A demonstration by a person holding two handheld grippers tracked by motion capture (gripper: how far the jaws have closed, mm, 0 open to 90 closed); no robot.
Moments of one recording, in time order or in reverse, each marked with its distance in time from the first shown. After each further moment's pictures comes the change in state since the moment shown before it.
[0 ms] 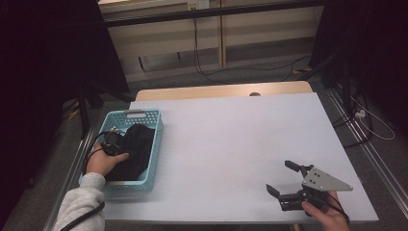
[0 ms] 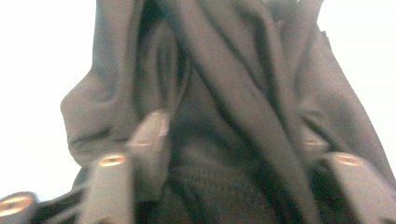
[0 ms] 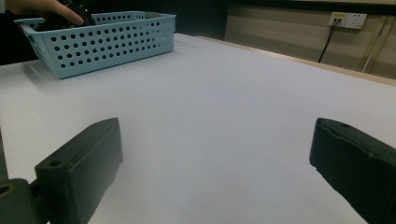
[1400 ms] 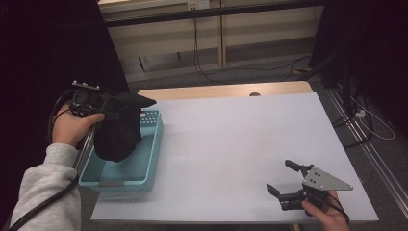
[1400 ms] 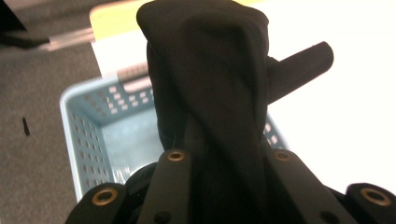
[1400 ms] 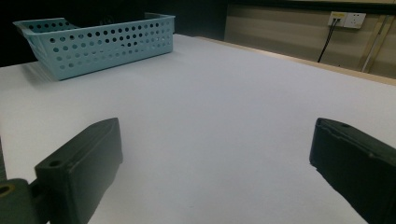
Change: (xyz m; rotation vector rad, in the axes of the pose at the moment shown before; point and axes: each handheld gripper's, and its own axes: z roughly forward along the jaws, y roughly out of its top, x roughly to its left) left arm 0.002 0.093 -0.143 -0.174 -0.068 -0.067; right arm -0.001 0.000 0.000 -0.003 -0.001 0.006
